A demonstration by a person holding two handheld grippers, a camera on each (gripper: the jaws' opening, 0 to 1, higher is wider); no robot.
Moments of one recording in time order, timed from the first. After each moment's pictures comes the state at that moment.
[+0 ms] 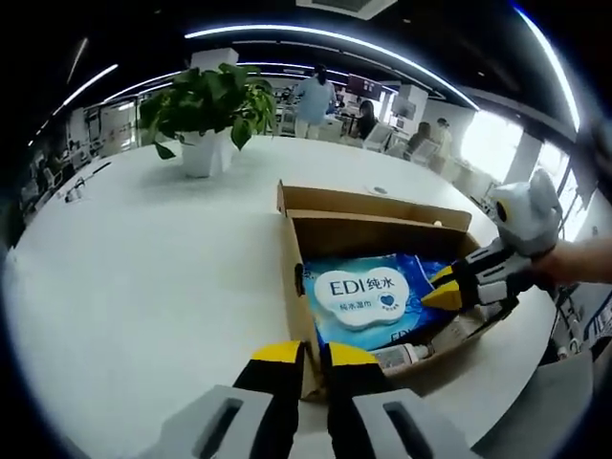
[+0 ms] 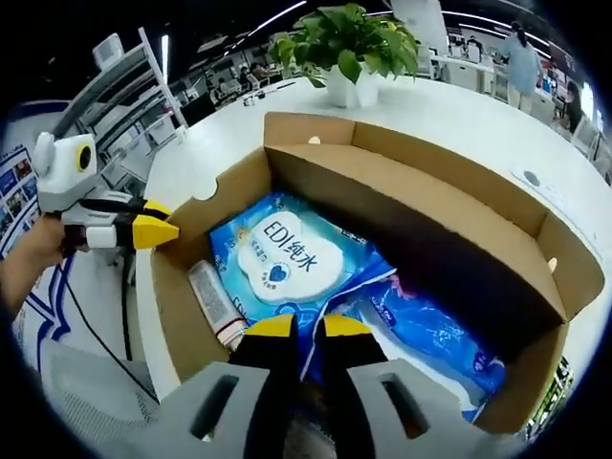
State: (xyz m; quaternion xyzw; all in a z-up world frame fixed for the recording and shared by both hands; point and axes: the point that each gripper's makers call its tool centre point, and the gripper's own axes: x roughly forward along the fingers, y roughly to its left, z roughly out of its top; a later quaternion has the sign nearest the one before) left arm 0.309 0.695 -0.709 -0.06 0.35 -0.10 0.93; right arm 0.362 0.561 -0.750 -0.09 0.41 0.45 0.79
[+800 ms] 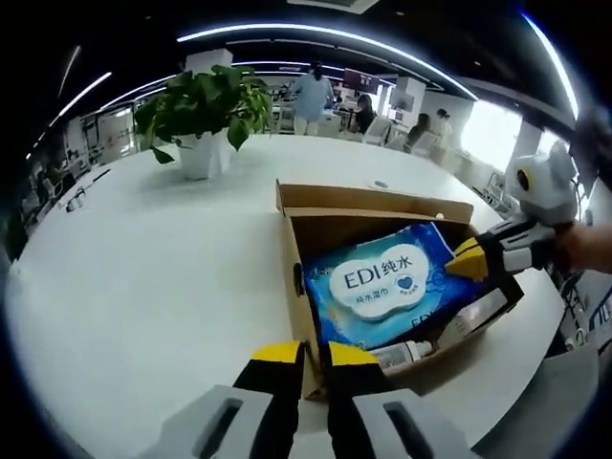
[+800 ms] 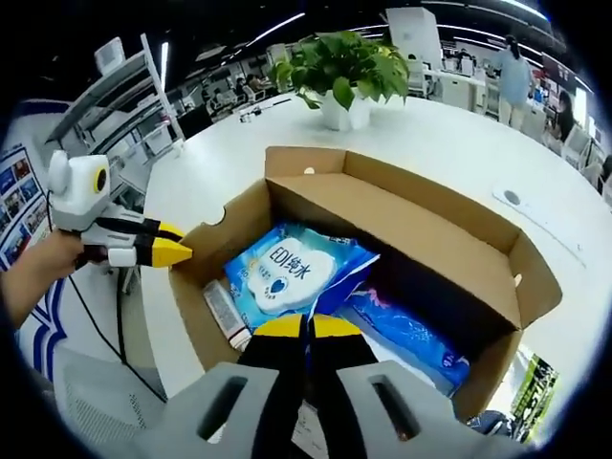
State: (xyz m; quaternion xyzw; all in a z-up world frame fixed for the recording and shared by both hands) left arm 0.310 0.695 -0.710 -0.04 0.36 -0.09 0.93; right arm 0.365 0.542 -0.708 -0.06 0.38 0.43 0.81
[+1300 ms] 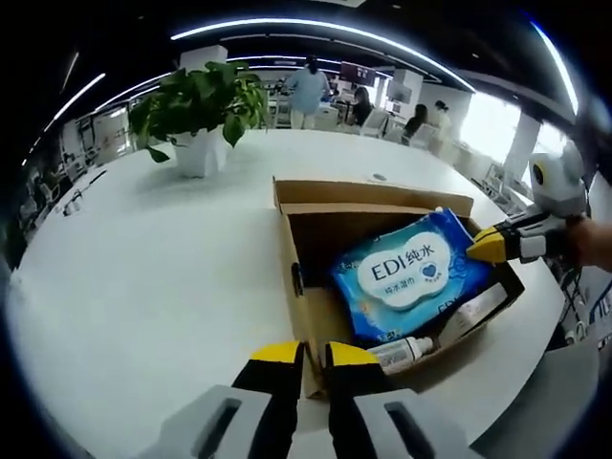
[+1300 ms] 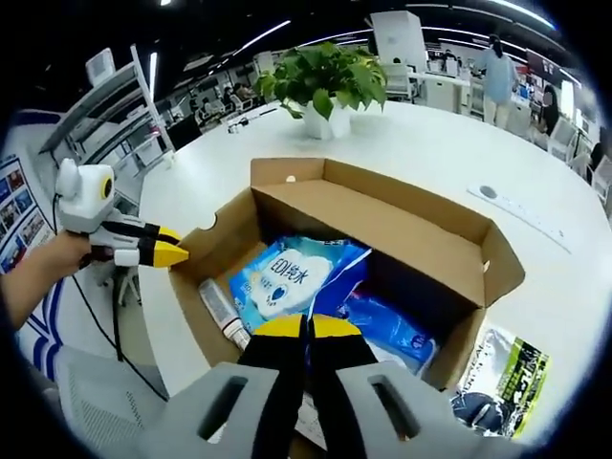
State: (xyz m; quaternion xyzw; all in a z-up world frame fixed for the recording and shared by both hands) left arm 0.313 0.694 -0.709 -0.02 0.38 -0.10 0.92; right arm 0.364 0.513 -0.696 -0.05 0.38 0.41 0.83
